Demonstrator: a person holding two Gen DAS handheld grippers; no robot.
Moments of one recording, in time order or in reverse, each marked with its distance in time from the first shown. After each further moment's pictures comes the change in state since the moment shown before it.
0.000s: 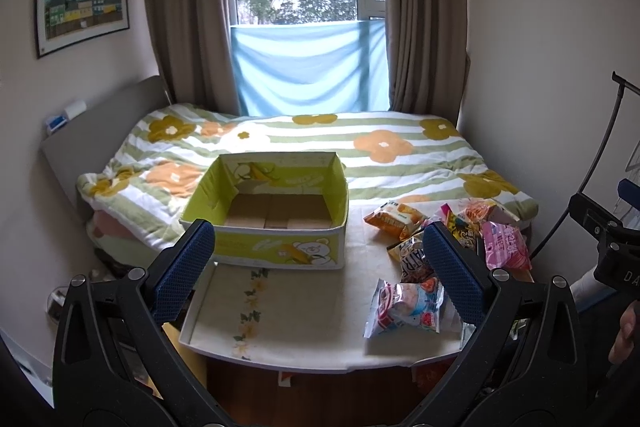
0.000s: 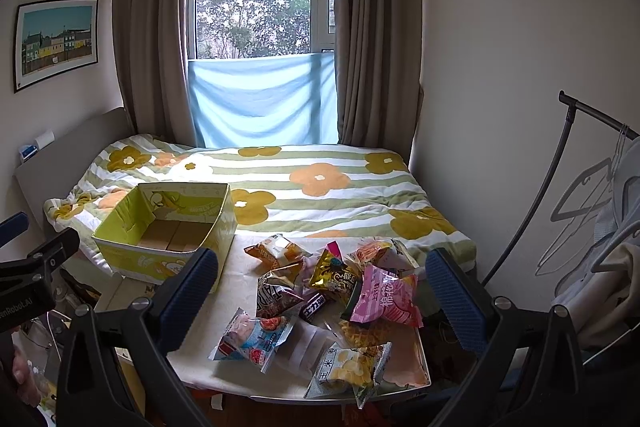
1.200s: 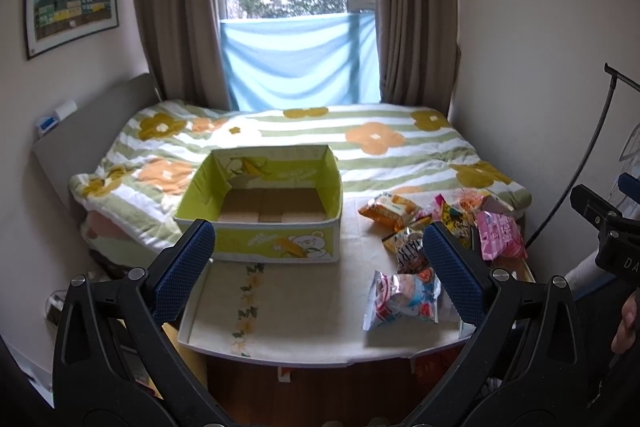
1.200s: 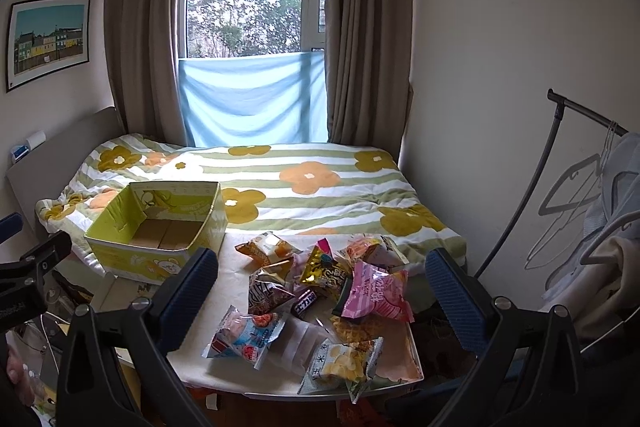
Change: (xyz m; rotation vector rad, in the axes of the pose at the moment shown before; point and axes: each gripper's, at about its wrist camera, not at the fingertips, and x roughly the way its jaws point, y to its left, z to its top) left arm 0.006 0.003 -0.002 0.021 0.042 -0.048; right arm -0.004 -0.005 -0.005 0.015 0.012 -0.043
